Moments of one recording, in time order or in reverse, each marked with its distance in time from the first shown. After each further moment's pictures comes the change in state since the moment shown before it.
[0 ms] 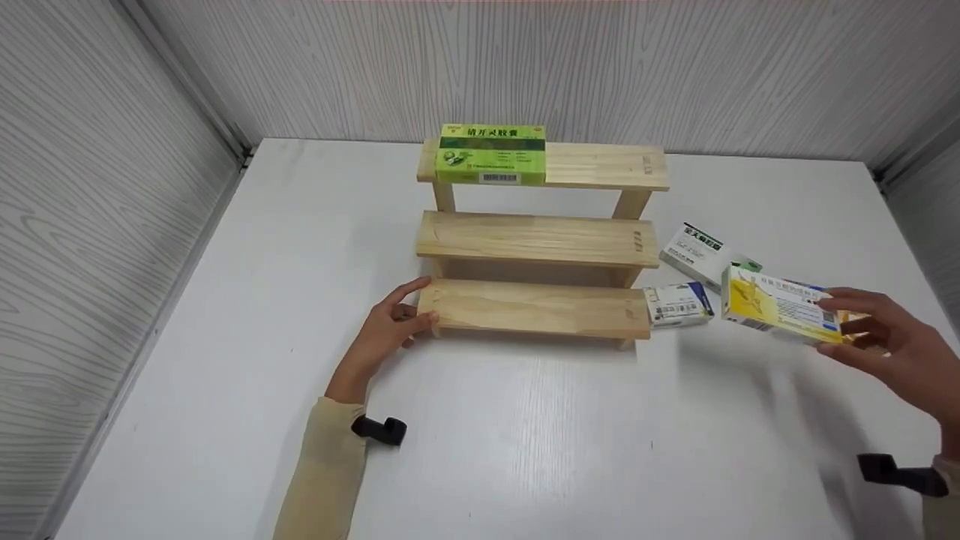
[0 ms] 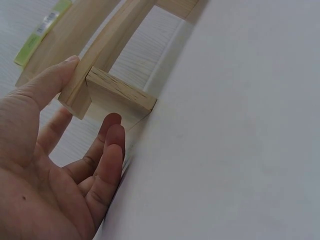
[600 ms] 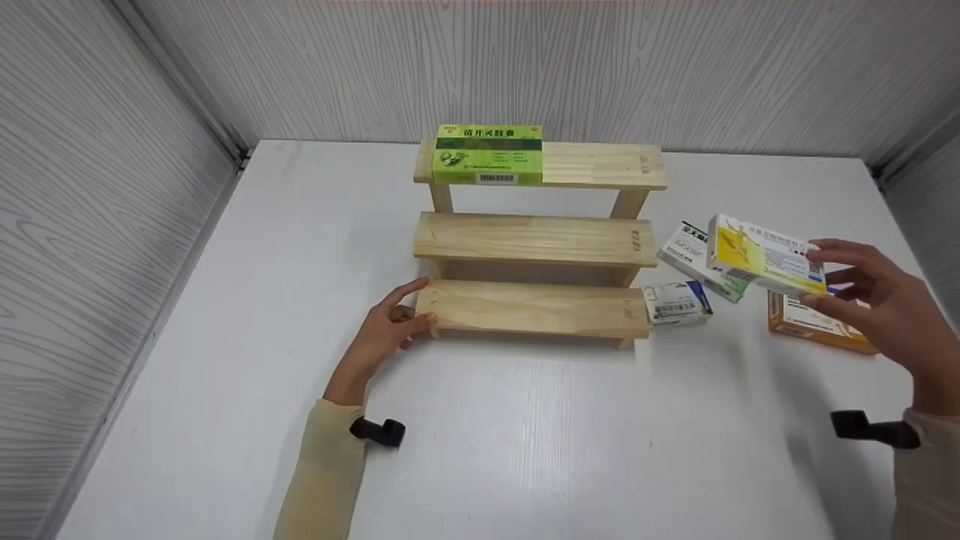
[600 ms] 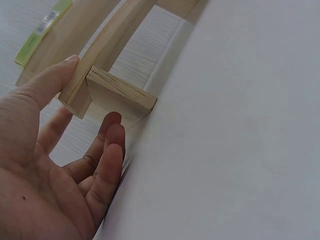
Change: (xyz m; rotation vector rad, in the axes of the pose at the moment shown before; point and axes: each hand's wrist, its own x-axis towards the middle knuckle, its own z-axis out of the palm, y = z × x) left_hand -0.003 0.005 -0.001 -0.024 -0.024 0.012; right_hand 0.037 -0.036 -0.004 0.097 0.091 -0.070
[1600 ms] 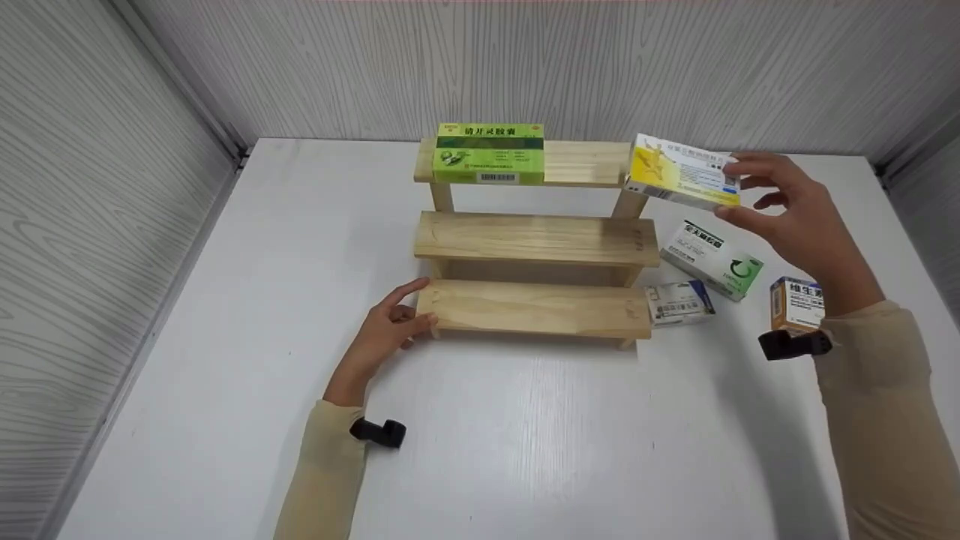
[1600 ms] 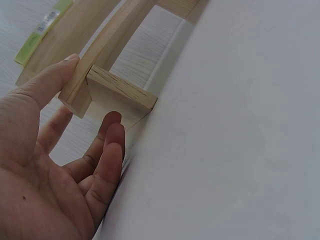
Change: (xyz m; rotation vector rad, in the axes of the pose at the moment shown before) left_hand 0.003 -0.007 0.001 0.012 0.021 0.001; right_hand 0.092 -0.064 0.033 0.011 -0.021 0.000
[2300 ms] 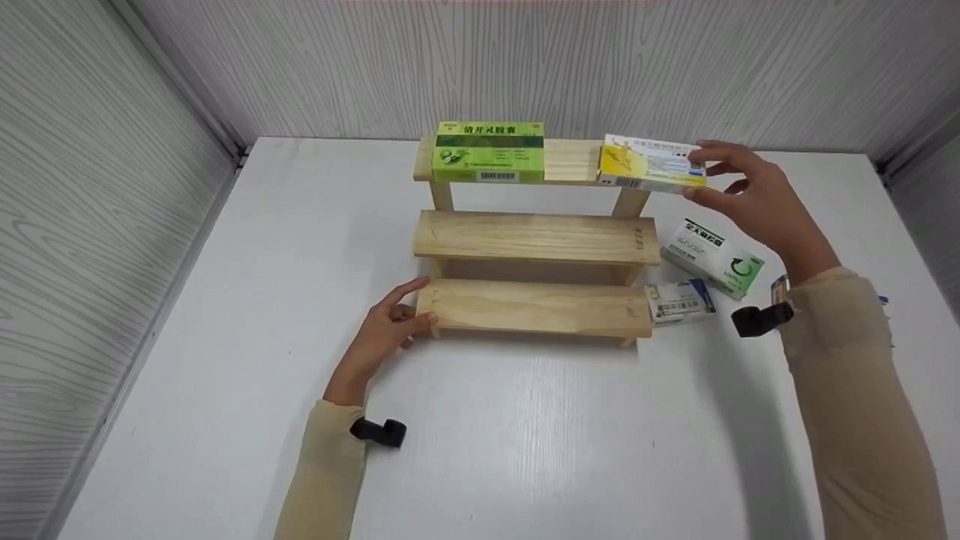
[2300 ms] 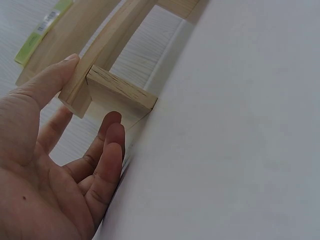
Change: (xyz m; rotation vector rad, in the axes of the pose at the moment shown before) left_hand -0.019 0.032 0.000 -0.016 -0.036 -0.015; right_hand 0.035 -0.010 0.020 0.013 -0.118 0.083
